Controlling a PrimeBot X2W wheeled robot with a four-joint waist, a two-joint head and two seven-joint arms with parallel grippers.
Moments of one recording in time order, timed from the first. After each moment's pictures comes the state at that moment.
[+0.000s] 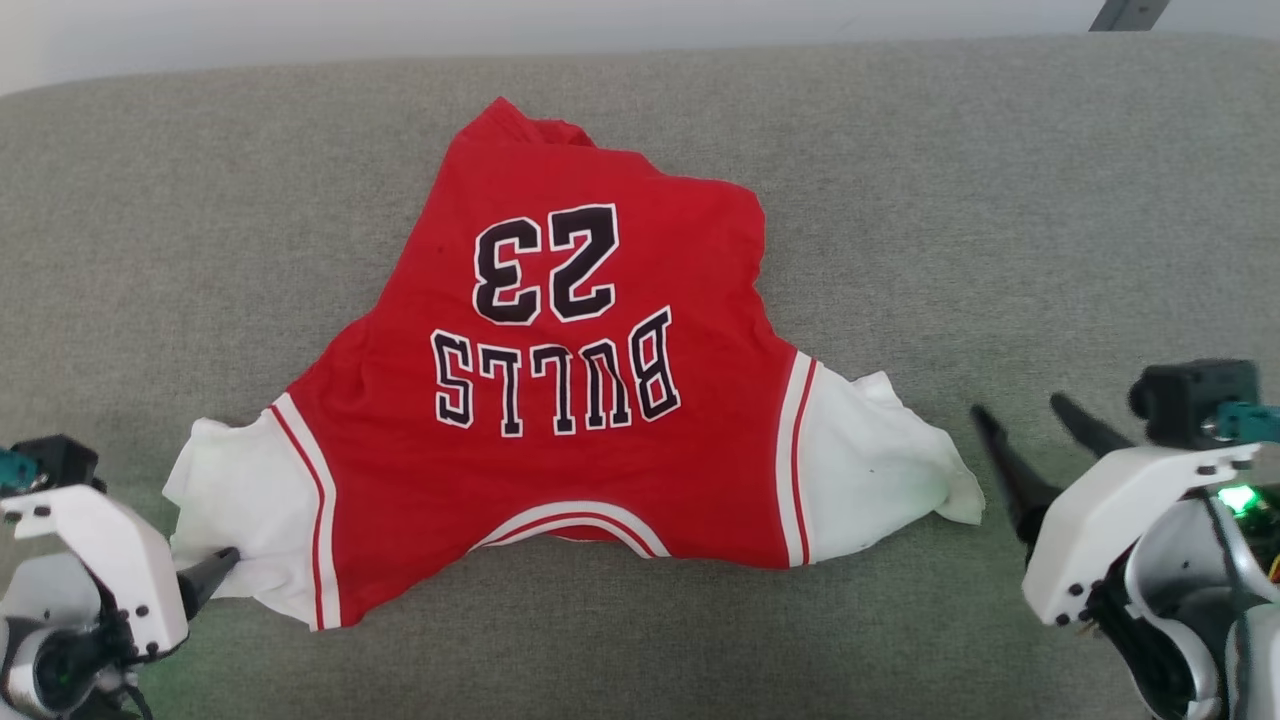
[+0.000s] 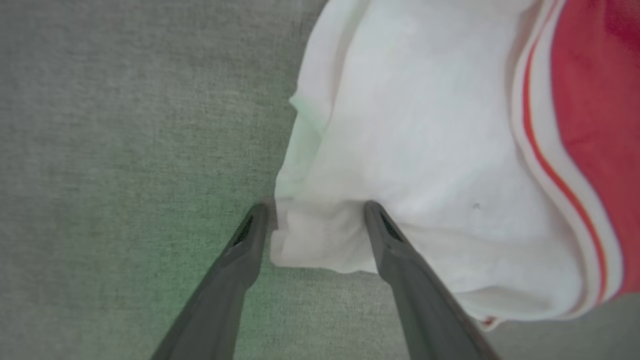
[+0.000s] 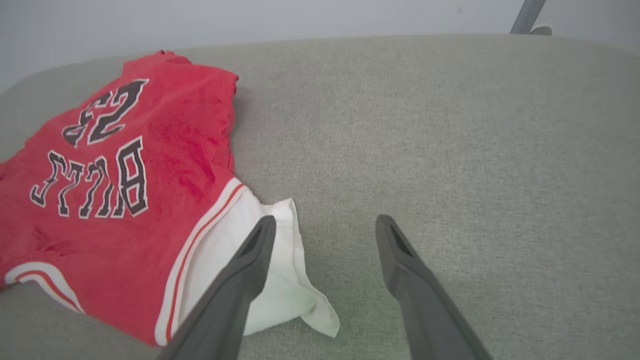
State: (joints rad) left arm -0.24 0.58 -0.12 0.40 -0.79 -0.07 0.69; right arm -0.11 -0.08 -0.07 -0.26 0.26 0.13 0.65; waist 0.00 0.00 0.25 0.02
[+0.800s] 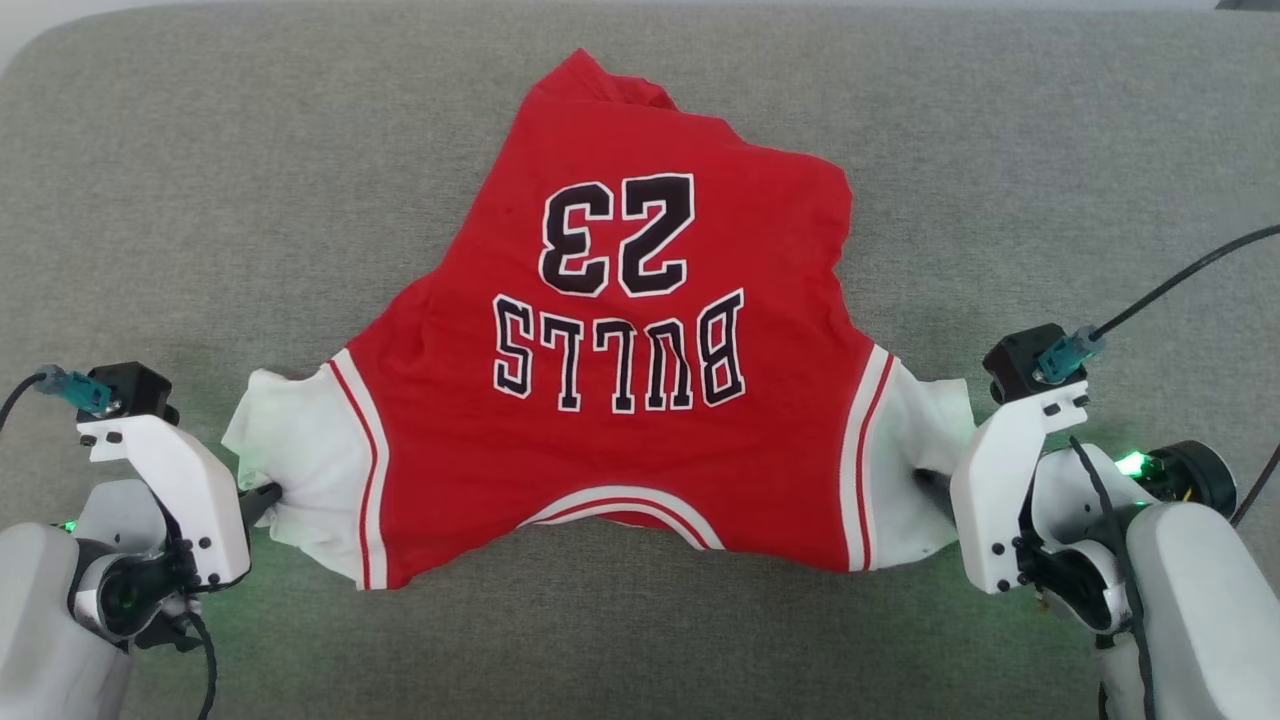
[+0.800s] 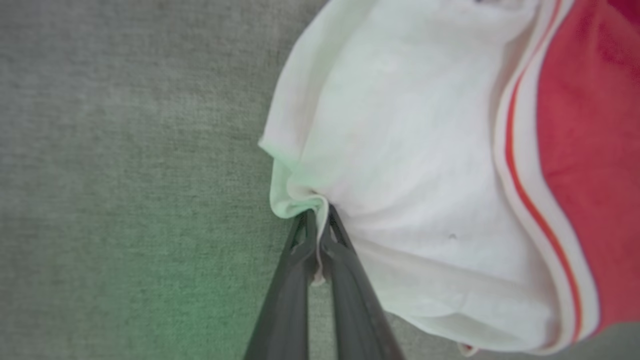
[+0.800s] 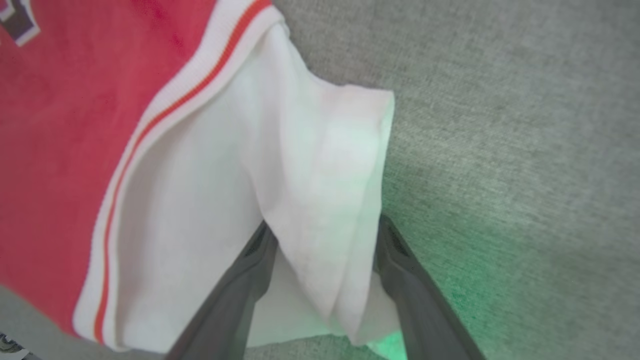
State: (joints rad) left arm -0.44 0.53 -0.26 0.54 -0.83 -0.13 0.67; right arm -0.31 -0.19 0.16 0.12 0.30 0.13 0.93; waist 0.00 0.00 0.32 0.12
